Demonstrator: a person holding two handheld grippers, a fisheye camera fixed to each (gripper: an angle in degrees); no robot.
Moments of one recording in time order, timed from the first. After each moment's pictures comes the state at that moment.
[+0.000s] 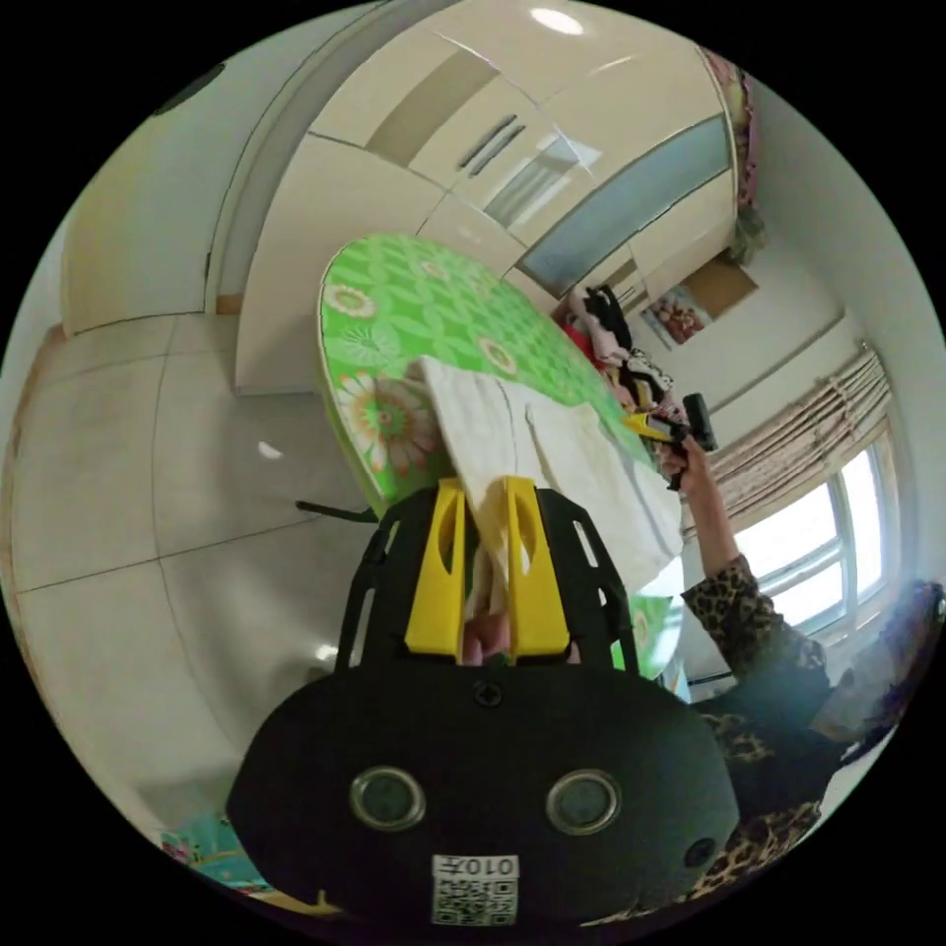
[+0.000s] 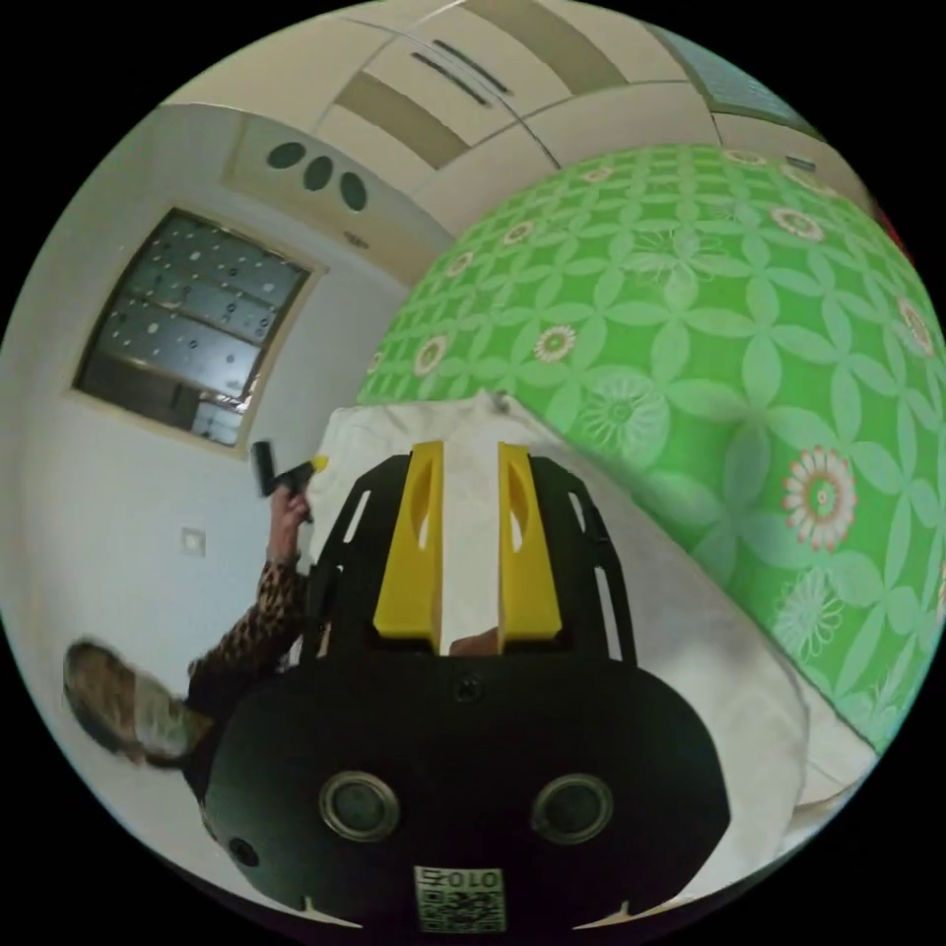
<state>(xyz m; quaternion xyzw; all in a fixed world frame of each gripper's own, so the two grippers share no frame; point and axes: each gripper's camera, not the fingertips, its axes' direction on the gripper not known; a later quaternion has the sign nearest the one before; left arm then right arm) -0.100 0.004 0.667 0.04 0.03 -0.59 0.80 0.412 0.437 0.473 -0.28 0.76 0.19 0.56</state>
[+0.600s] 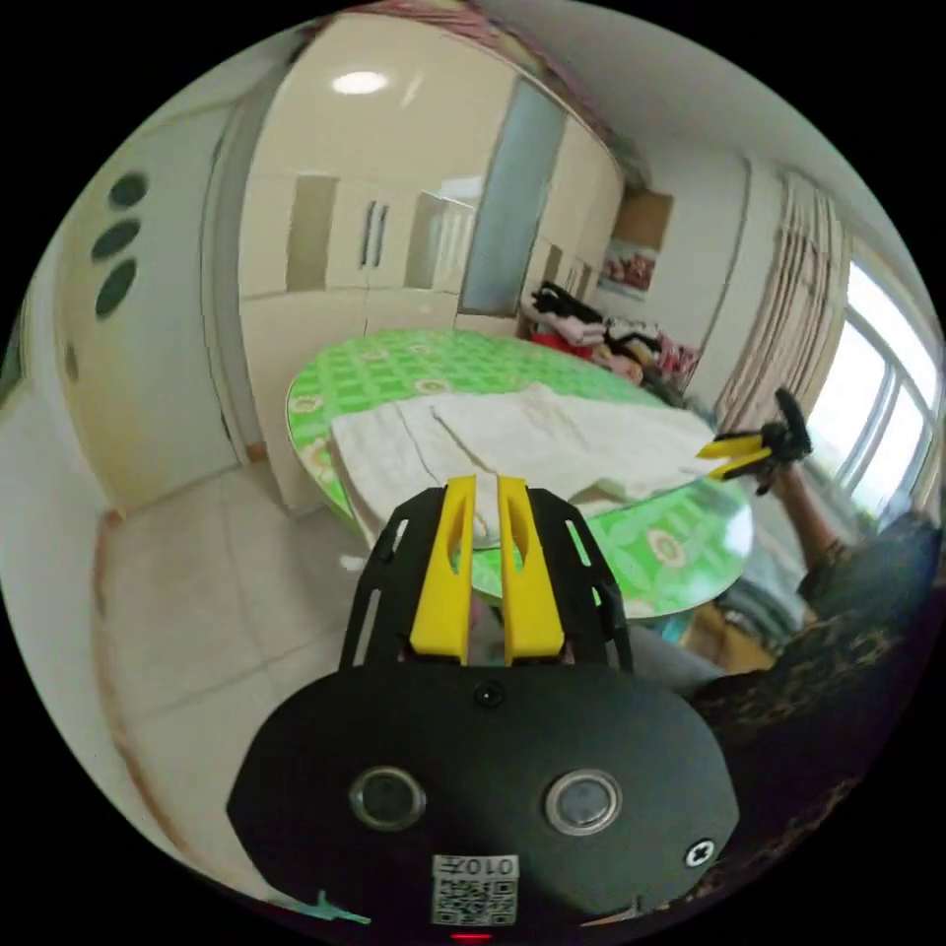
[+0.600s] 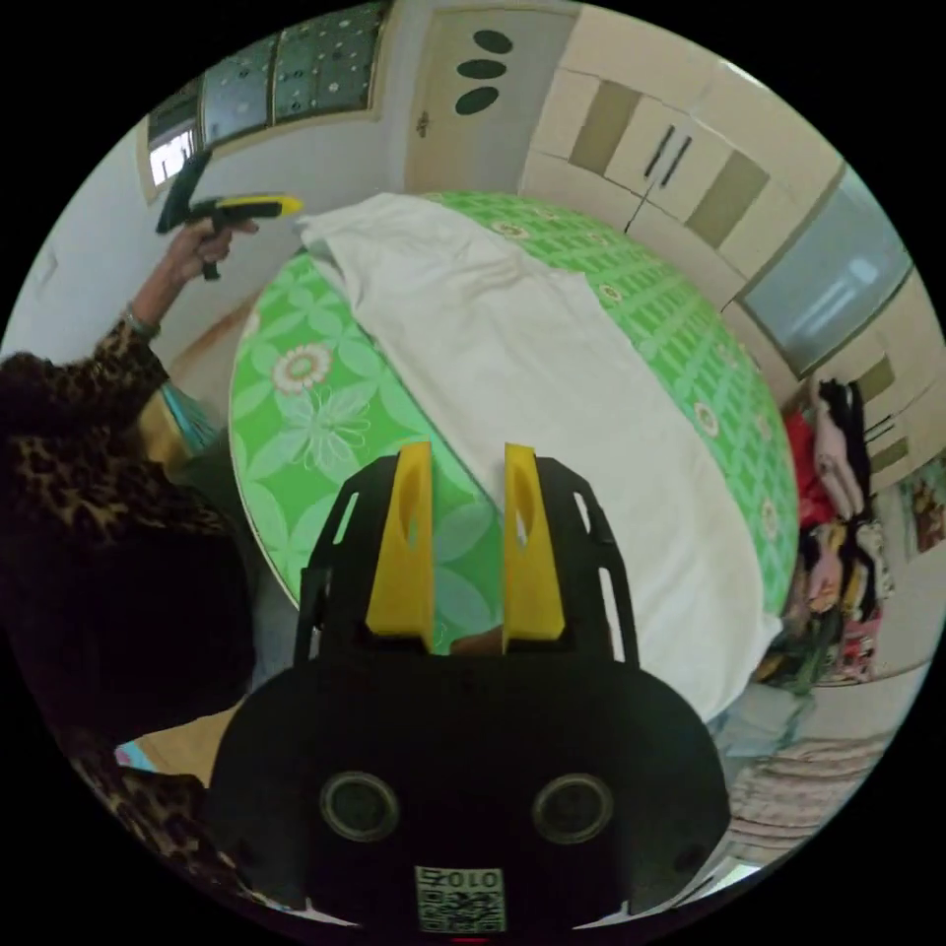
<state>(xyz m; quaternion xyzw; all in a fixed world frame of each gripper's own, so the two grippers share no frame) 0.055 -0.126 0.638 0.02 -0.16 -0.38 0.91 0.343 0.743 0.708 -0.52 0.82 -0.05 0.25</state>
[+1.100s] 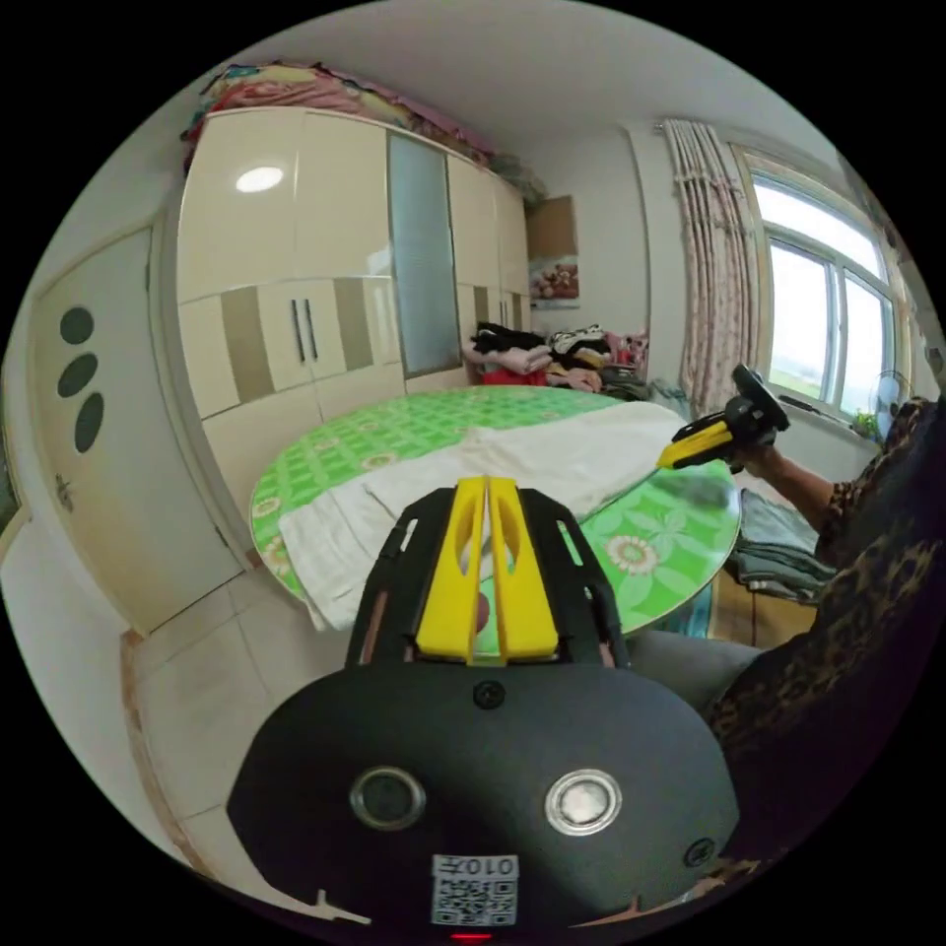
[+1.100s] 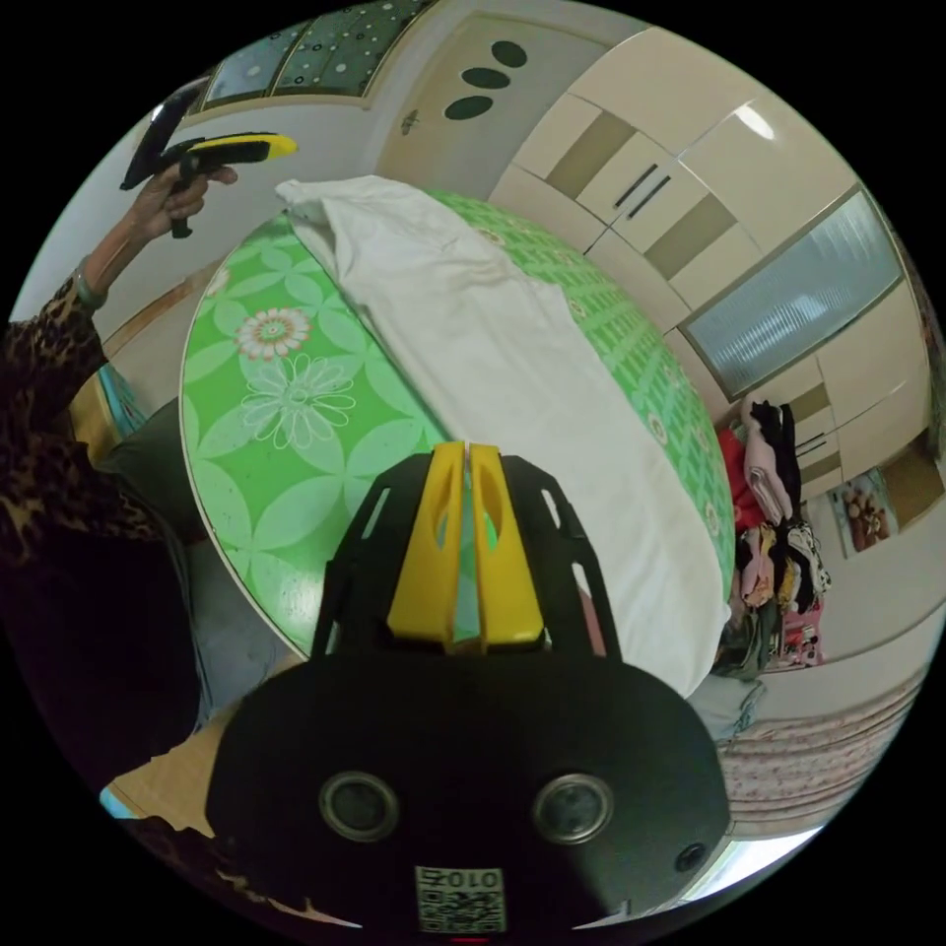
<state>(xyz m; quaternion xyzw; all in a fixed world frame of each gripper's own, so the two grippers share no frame) 0.126 -0.199 0.654 0.08 -0.20 -0.27 0.94 0.370 0.791 0.774 -0.51 0.84 -0.12 0.16</state>
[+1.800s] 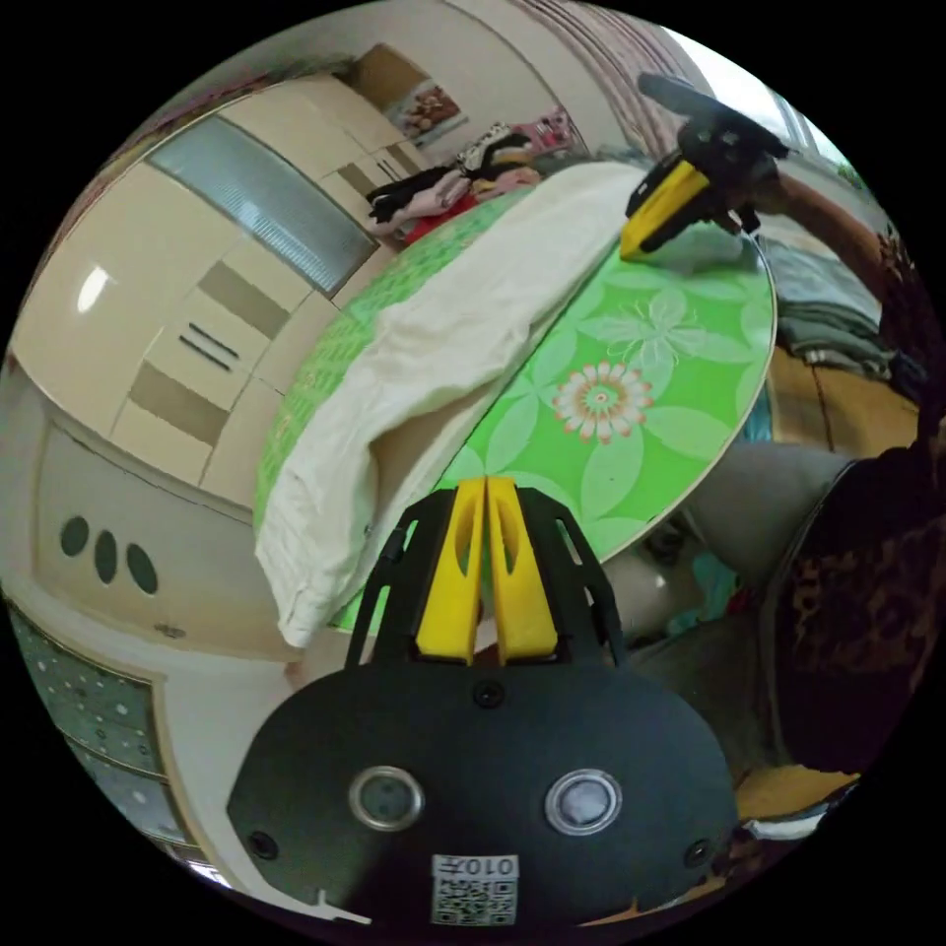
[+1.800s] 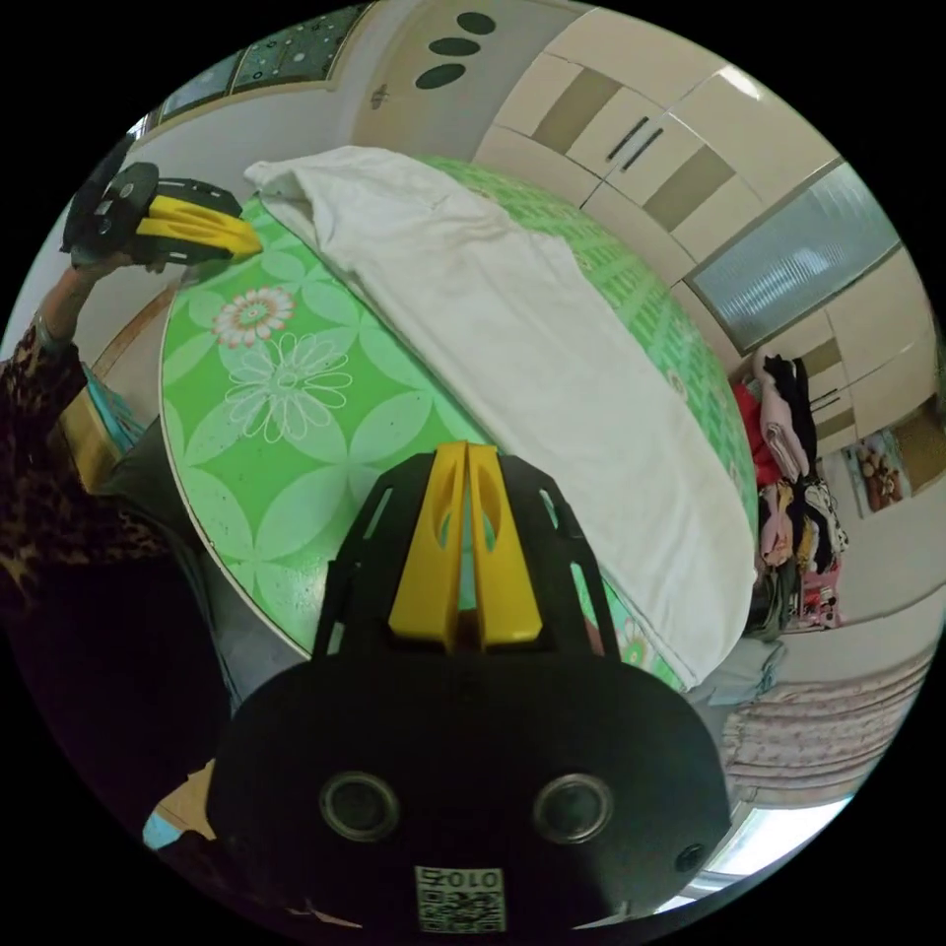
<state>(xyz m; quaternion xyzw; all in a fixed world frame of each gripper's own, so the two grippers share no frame) 0.206 -0.328 0.795 -0.23 -0.22 -0.06 0.95 0.391 0.757 0.802 -0.49 0.86 -0.06 0.15</state>
